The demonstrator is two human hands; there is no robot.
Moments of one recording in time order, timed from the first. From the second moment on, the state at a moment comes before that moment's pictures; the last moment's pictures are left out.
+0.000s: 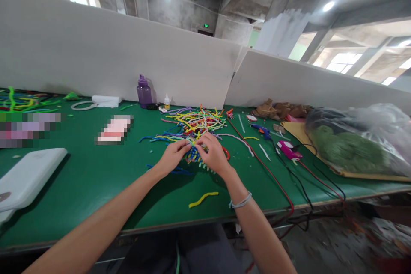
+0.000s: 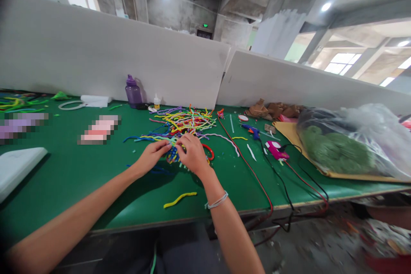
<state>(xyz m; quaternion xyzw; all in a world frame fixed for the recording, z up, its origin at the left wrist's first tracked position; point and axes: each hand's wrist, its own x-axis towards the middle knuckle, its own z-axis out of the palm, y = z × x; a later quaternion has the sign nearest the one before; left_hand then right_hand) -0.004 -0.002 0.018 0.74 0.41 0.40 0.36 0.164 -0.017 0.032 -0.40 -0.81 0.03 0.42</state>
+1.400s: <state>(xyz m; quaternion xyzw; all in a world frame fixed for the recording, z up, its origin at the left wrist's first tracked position) -0.002 -0.001 0.014 0.77 0.45 0.36 0.27 0.175 -0.003 0.027 -0.45 -0.76 0.23 0.41</state>
